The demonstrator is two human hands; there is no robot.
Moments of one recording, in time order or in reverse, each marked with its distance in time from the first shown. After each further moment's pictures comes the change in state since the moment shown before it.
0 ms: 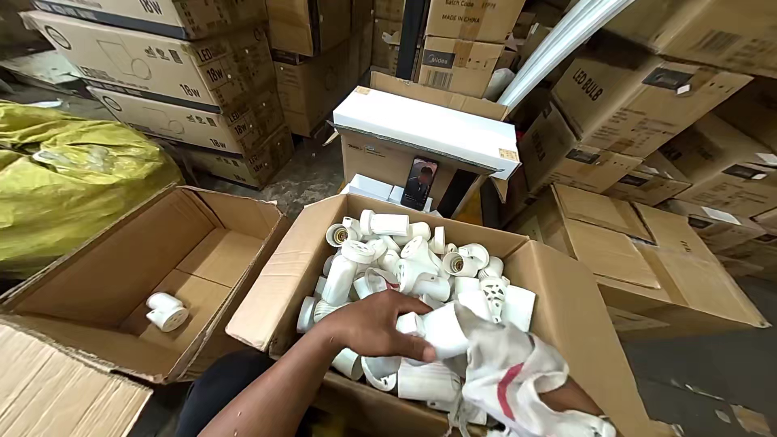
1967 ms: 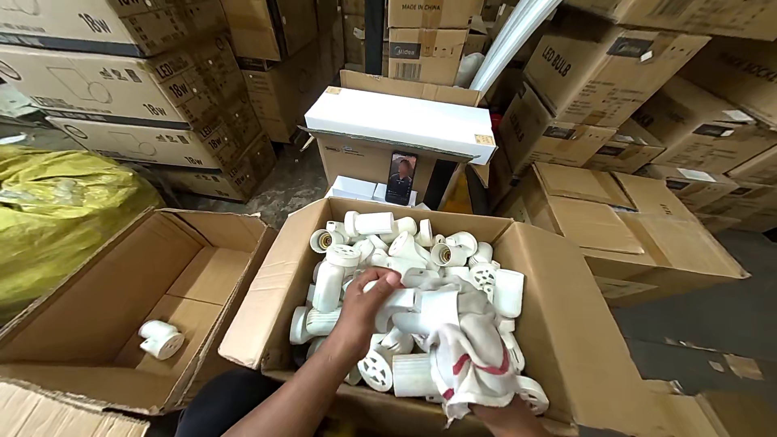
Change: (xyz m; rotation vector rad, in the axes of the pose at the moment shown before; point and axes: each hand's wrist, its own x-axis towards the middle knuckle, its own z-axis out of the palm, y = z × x) left_hand 0.015 -0.014 0.029 -0.498 0.815 -0.071; right_hand -0.015 0.046 0.084 0.146 0.305 -0.190
